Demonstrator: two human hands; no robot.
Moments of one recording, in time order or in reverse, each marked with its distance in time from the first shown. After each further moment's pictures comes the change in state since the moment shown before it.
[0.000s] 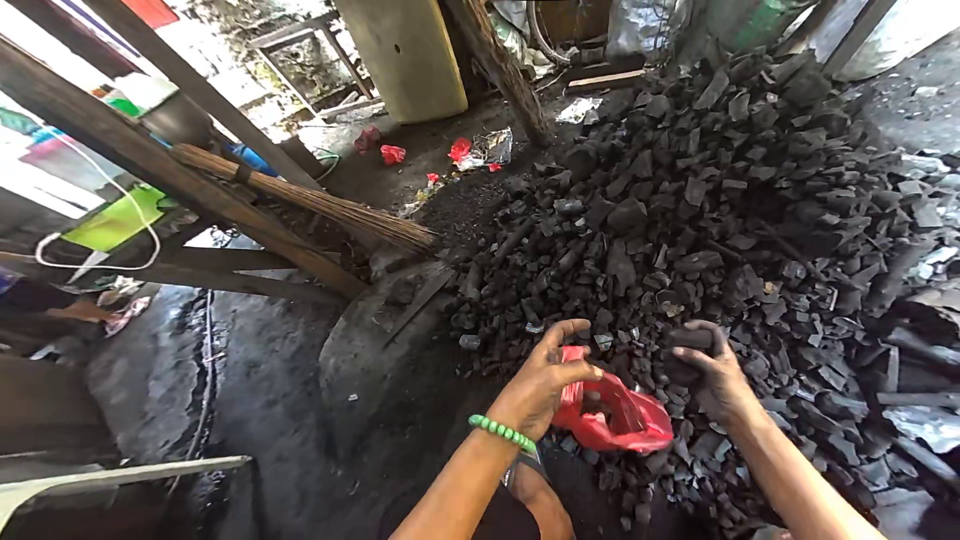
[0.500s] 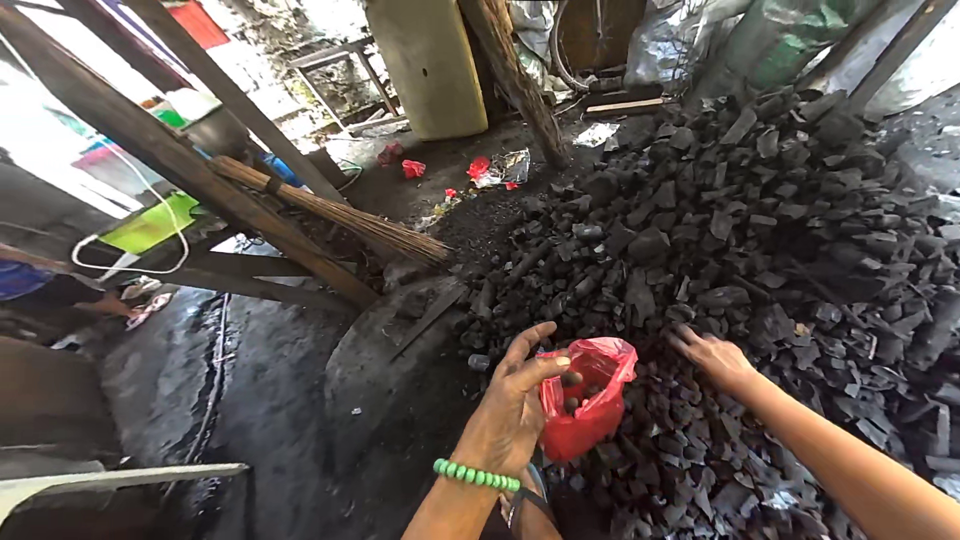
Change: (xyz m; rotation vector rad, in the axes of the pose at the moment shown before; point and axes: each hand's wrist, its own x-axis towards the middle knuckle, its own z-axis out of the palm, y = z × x) left_hand -0.008 0.026 -0.026 -0.294 0.202 0.150; right_hand 0.126 -0.012 -0.021 -1.944 -0.557 -0.189
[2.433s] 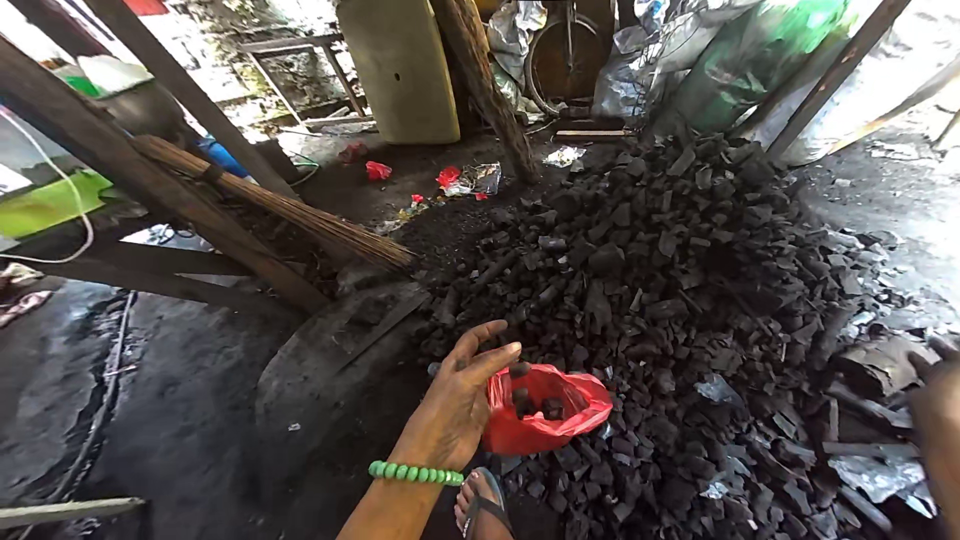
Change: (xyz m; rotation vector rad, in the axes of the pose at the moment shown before) left_hand -0.009 0.009 -0.003 0.090 0.059 0.071; right_hand -0.185 0.148 -0.054 1.210 1.393 0.761
